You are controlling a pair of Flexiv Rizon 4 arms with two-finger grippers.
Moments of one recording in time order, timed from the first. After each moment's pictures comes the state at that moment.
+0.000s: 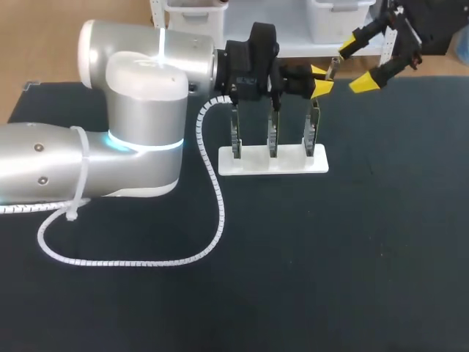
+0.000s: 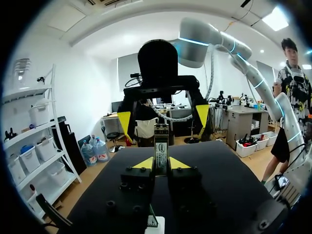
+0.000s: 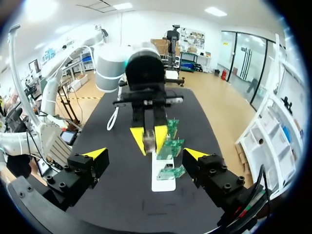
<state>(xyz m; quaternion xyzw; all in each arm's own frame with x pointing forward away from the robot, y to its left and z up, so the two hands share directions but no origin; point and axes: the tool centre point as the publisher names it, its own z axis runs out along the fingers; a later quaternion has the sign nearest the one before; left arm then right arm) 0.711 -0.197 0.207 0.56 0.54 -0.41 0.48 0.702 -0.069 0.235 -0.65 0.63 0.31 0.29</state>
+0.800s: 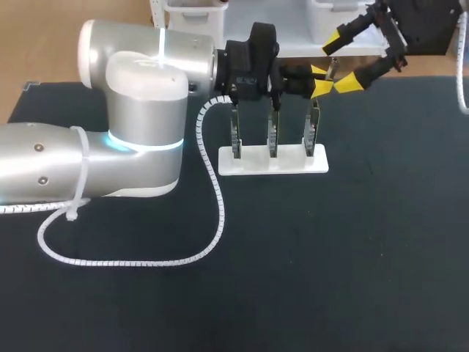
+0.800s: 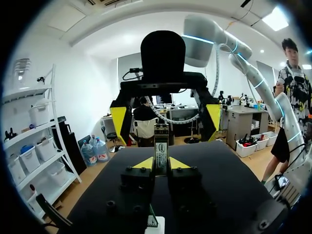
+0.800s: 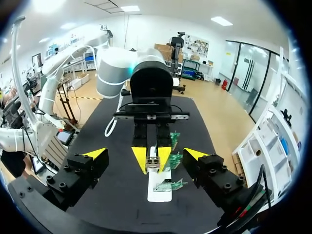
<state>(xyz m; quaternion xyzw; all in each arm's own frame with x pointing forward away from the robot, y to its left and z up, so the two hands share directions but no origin) 0.711 -0.197 0.207 0.56 0.54 -0.41 0.48 0.701 -0.044 0.239 -0.66 0.61 0.31 0.32</state>
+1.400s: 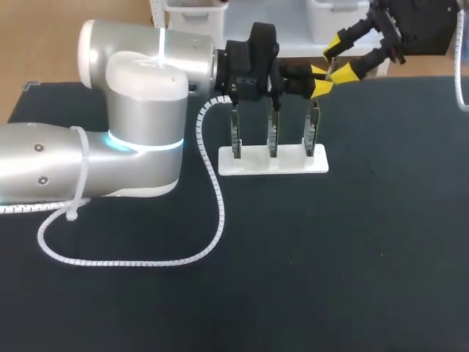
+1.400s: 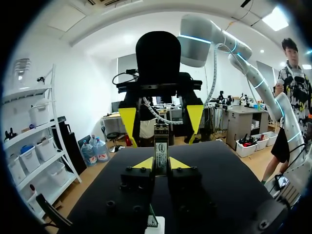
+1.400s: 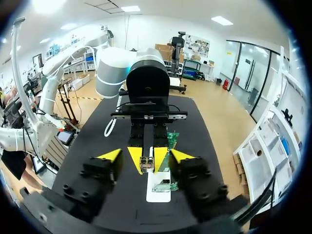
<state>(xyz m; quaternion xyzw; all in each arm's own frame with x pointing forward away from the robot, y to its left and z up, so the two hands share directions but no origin) 0.711 -0.197 0.207 0.56 0.54 -0.41 0.48 0.705 -0.043 0.238 -0.66 0.60 0.31 0.31</state>
